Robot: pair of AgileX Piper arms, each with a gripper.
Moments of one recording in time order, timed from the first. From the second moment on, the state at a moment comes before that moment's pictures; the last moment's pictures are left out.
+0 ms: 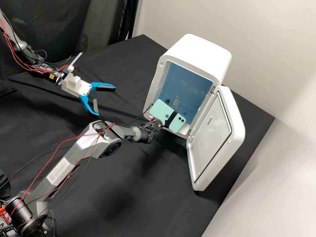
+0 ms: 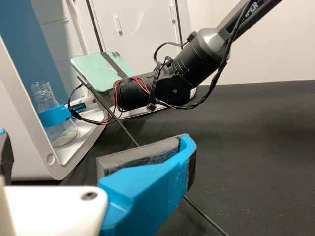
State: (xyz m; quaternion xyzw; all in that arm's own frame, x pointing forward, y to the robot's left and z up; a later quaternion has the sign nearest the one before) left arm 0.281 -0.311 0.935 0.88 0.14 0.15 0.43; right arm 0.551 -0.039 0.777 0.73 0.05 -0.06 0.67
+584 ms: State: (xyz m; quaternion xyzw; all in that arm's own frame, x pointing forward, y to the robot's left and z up) left arm 0.281 -0.311 0.935 0.88 0.14 0.15 0.43; right arm 0.549 -0.039 0.775 0.74 0.05 -0.05 0.67
